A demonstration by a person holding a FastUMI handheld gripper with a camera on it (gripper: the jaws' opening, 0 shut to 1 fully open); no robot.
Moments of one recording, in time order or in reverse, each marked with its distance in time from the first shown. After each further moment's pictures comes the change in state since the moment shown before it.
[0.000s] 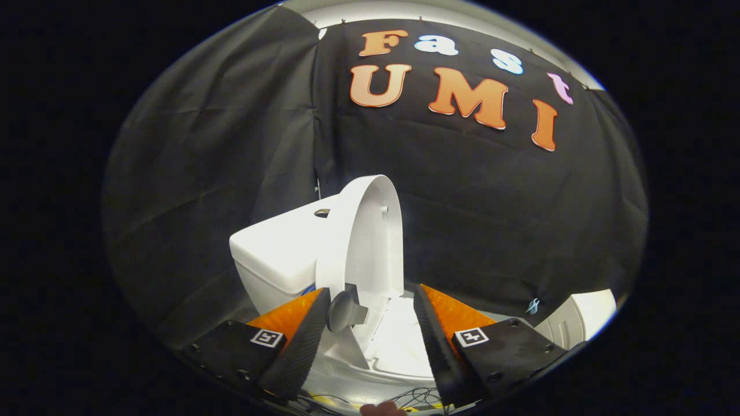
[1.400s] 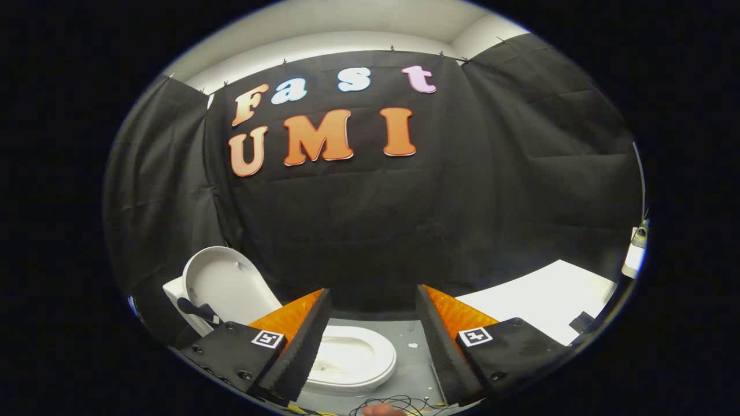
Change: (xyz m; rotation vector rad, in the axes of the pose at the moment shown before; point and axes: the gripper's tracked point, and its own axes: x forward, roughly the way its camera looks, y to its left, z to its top) arm -0.208 -0.423 -0.001 0.279 -0.255 -0.317
